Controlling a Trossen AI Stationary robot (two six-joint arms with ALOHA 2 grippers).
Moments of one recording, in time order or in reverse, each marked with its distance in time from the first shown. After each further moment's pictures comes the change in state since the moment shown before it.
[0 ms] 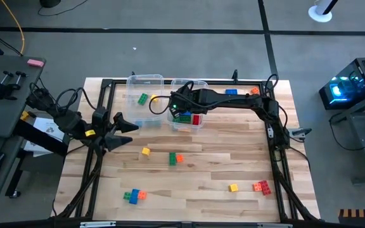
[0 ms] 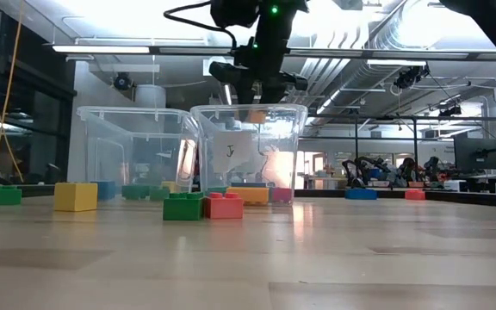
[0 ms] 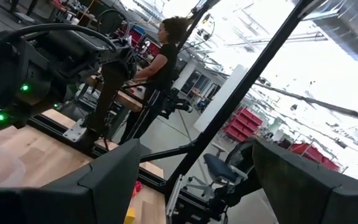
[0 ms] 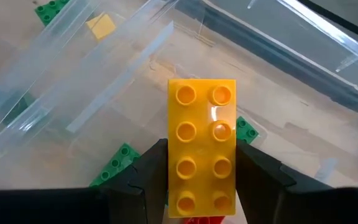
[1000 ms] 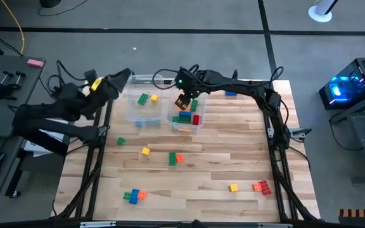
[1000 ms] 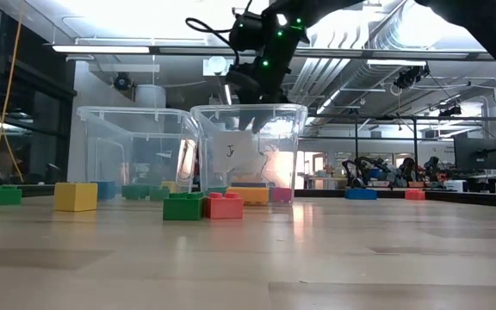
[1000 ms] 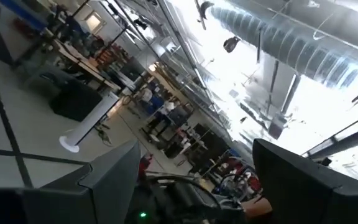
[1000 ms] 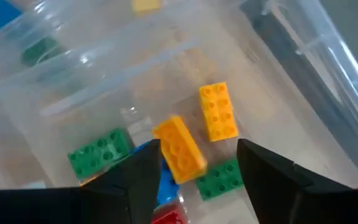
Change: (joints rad) left arm 0.589 0.053 0.112 0.125 -0.155 -0.030; right arm -0.218 0.000 0.000 0.086 -0.410 -0.563
